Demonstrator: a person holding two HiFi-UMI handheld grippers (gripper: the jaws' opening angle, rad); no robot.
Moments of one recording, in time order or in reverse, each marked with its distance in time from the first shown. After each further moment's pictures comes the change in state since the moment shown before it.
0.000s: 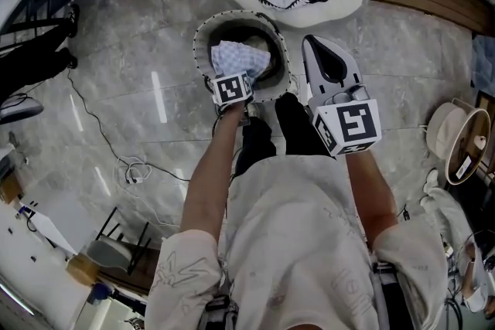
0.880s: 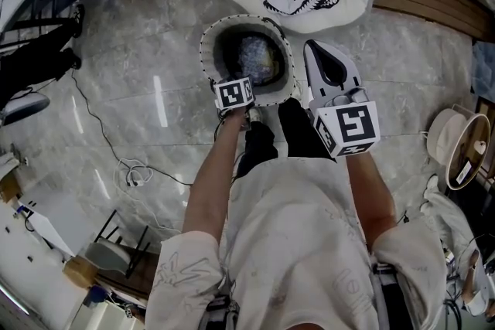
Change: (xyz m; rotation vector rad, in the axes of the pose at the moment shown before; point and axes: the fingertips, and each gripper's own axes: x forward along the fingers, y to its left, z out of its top) left arm -0.003 0.014 -0.012 0.007 0.003 -0.039; right arm 0.003 0.019 0.000 -0.024 0.014 0.006
